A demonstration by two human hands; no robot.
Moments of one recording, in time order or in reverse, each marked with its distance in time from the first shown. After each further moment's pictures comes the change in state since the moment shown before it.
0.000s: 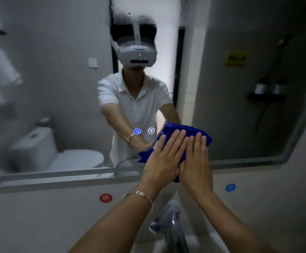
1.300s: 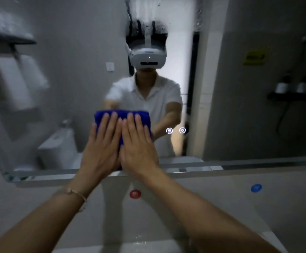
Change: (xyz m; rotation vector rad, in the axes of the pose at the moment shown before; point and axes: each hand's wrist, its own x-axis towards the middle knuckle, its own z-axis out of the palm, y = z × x) left_hand -0.104 -0.202 -0.033 0.039 0.047 -0.213; right_hand 0.041 -0.220 -0.013 0.216 0.021 -0.361
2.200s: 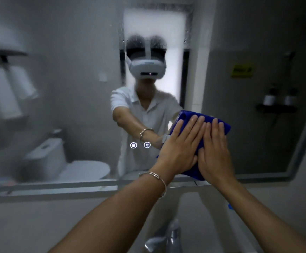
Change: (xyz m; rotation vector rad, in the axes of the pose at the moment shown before) left_hand 0.148 0.236 -0.002 -0.020 -0.025 0.231; right_hand -0.063 0.241 -0.102 0.035 -0.020 0.314
